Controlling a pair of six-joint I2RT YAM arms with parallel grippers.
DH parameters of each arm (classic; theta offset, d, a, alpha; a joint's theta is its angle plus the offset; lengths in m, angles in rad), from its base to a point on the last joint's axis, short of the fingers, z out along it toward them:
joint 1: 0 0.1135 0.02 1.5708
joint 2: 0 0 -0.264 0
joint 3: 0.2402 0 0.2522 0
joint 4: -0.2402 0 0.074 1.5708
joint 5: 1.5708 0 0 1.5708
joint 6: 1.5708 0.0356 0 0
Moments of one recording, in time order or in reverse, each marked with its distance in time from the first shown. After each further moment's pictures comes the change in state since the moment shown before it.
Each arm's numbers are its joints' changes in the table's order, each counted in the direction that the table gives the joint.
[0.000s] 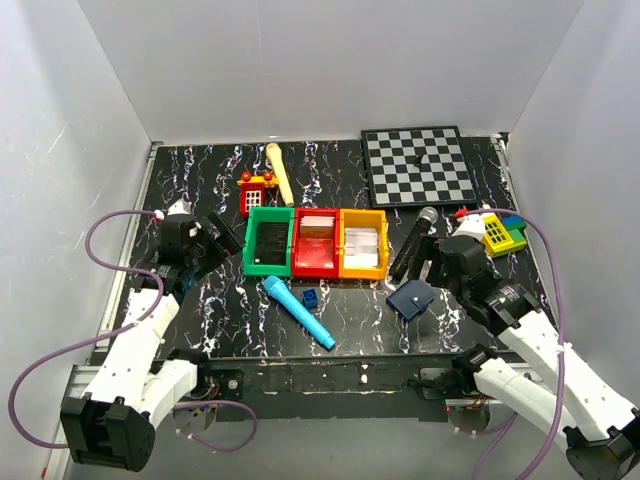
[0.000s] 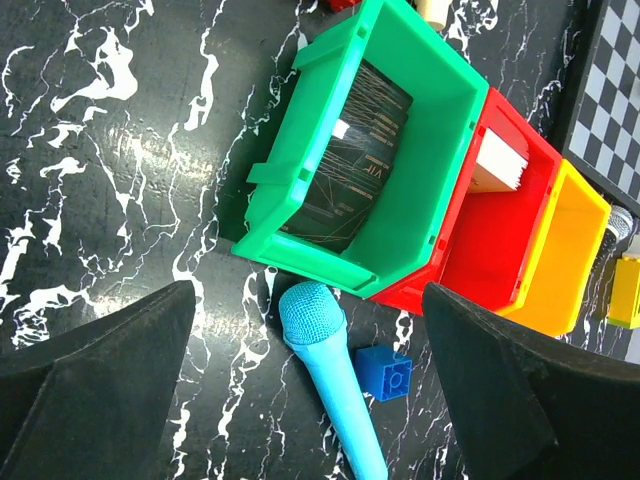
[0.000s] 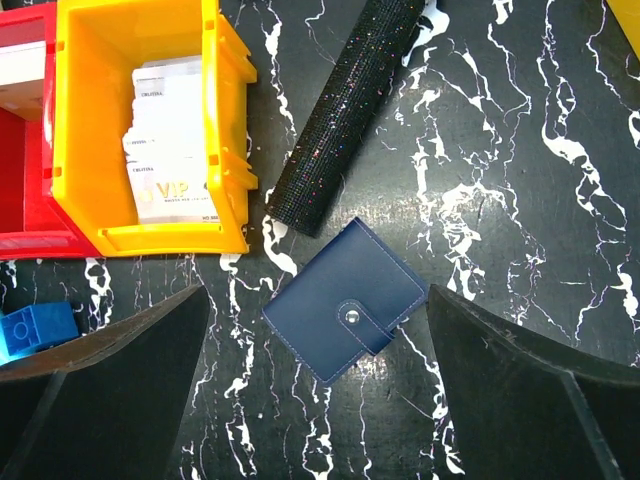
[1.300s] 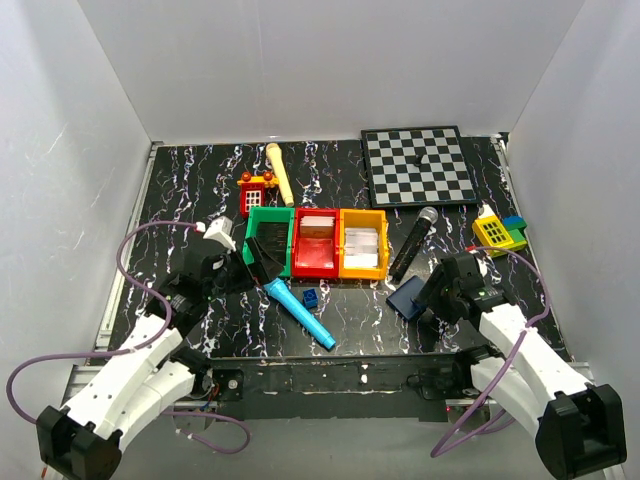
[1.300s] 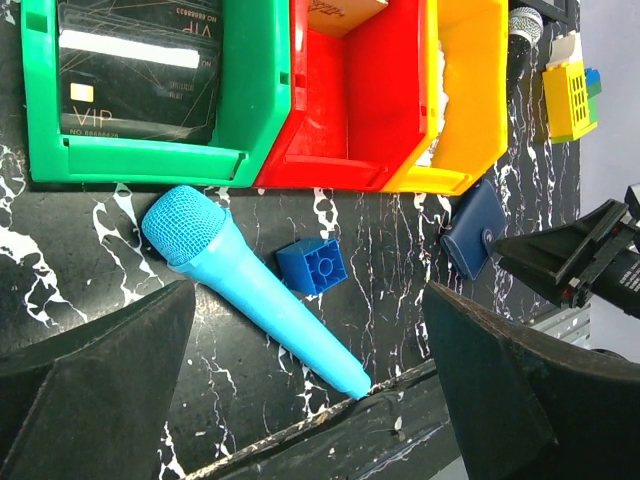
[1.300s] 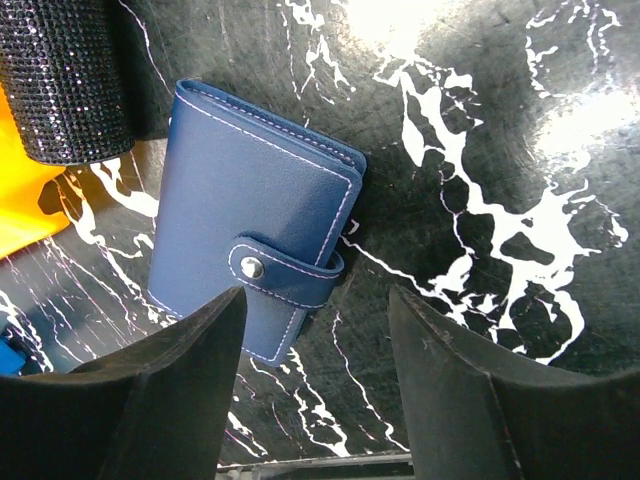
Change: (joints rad) left arm -0.341 0.169 -0.150 0.111 0.060 -0.018; right arm -0.288 -0.132 -0.294 0.039 -0.308 0.299
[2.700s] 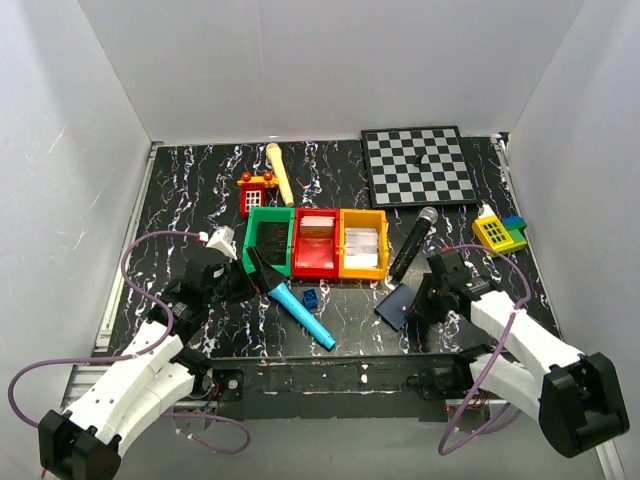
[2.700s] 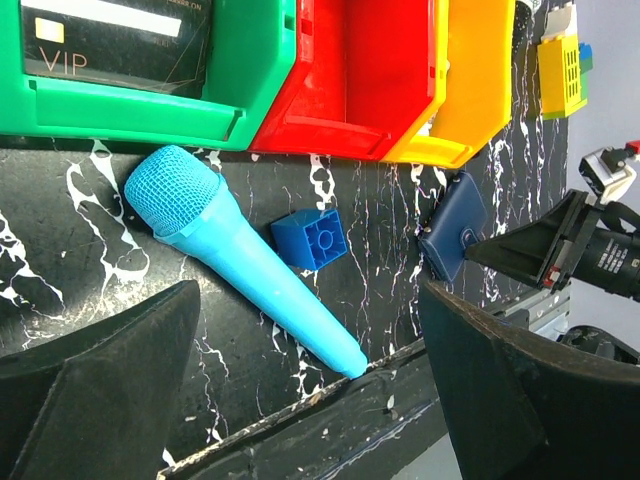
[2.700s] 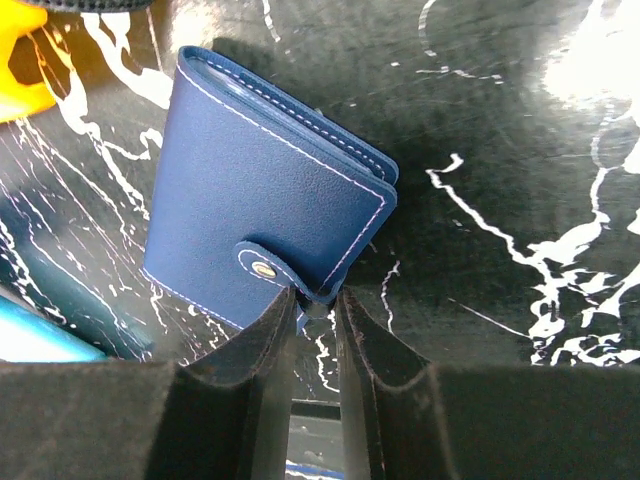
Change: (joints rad) left arm 0.000 0.049 -0.093 0.038 0.056 -0.051; right arm 0.075 -0.104 0.010 0.006 -0.167 -0.045
